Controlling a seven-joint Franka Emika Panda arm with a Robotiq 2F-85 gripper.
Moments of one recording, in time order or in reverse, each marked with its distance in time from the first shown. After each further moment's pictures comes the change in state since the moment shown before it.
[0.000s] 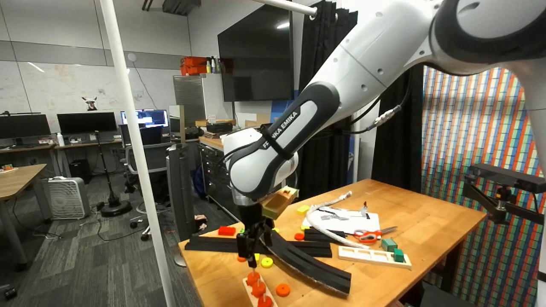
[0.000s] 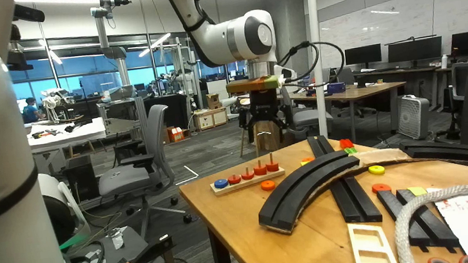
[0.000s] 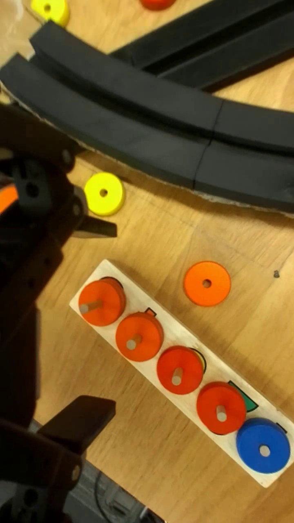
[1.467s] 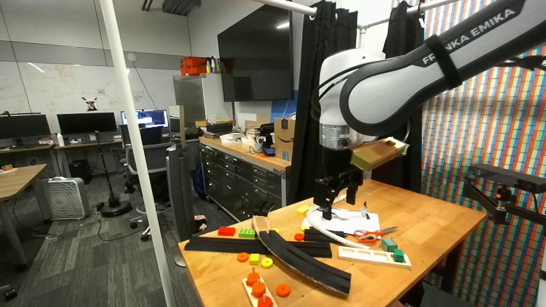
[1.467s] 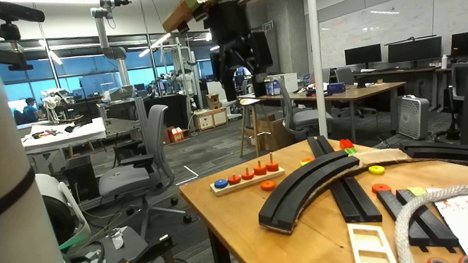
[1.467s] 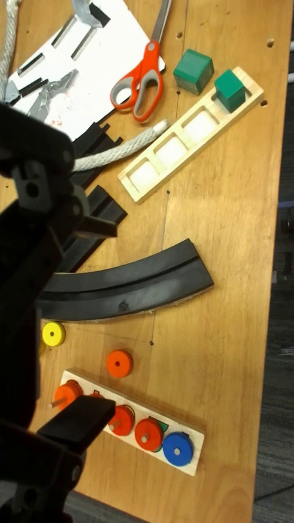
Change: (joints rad) arm -0.094 -0.850 -0.050 -0.559 0.008 -0.142 0.276
